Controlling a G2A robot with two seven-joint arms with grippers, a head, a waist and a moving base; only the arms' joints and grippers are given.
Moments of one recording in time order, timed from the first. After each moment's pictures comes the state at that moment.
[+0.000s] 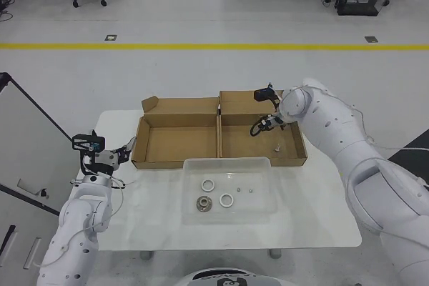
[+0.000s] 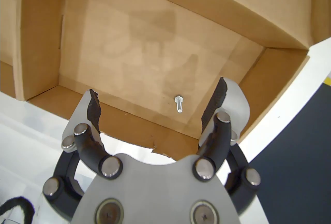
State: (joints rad) left arm 1.73 -1.15 -1.60 -1.80 1.33 0.00 0.00; right arm -0.45 -1.29 0.63 -0.72 -0.55 -0.09 1.18
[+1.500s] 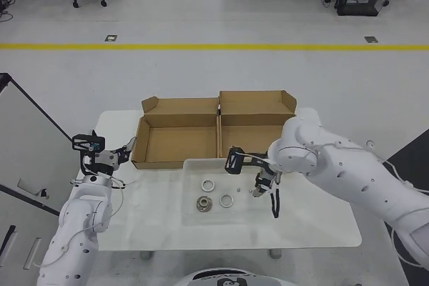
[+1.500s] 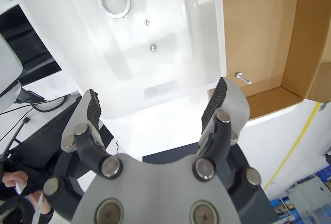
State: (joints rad) left arm 1.73 -1.15 -1.60 -1.80 1.33 0.00 0.00; right arm -0.64 -0.92 0.49 -1.80 -0.51 -0.28 1.54
